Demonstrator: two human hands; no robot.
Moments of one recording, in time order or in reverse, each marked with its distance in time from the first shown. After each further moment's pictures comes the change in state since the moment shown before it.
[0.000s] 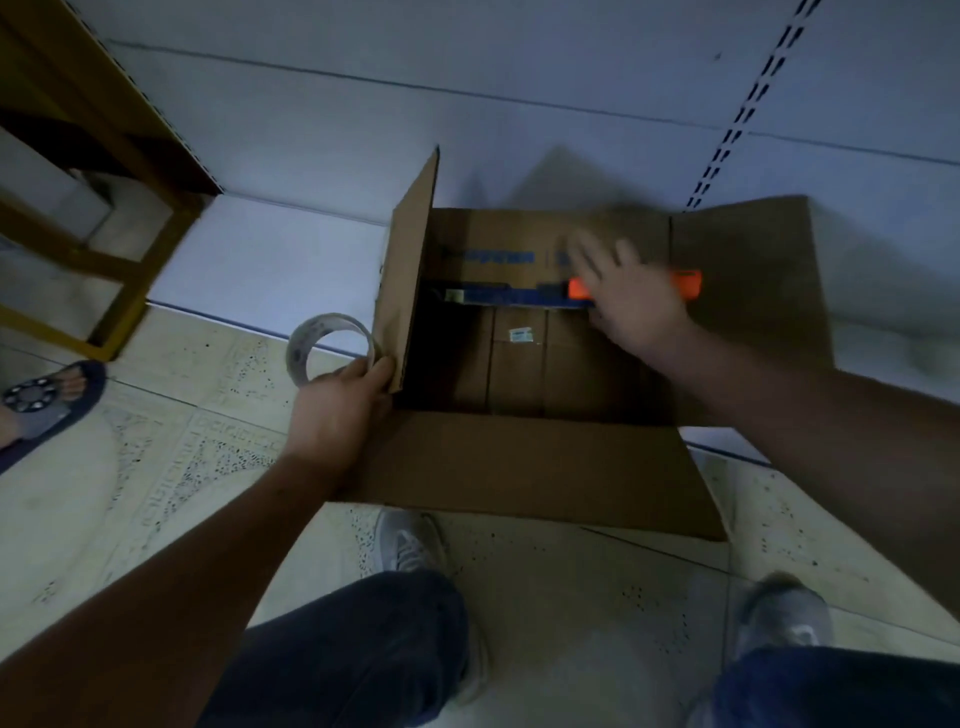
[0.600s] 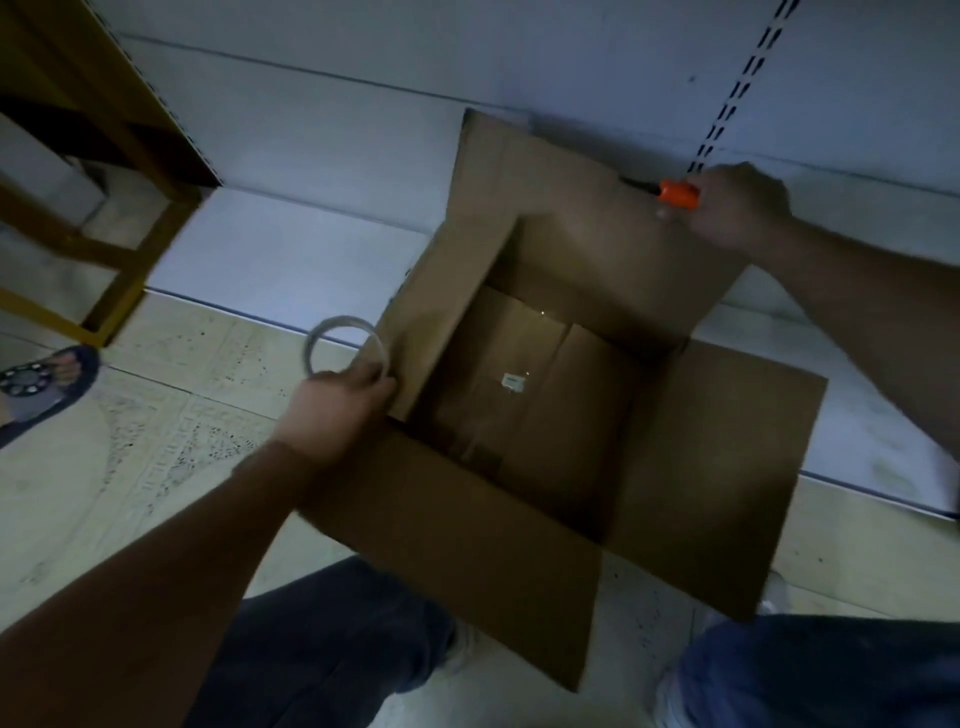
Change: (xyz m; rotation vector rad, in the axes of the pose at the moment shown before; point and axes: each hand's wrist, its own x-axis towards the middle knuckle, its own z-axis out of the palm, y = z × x) left_hand -0.027 -0.001 -0.032 0.029 -0.239 0.159; right_hand -0.007 0.113 -0.071 0.476 -0.119 0.393
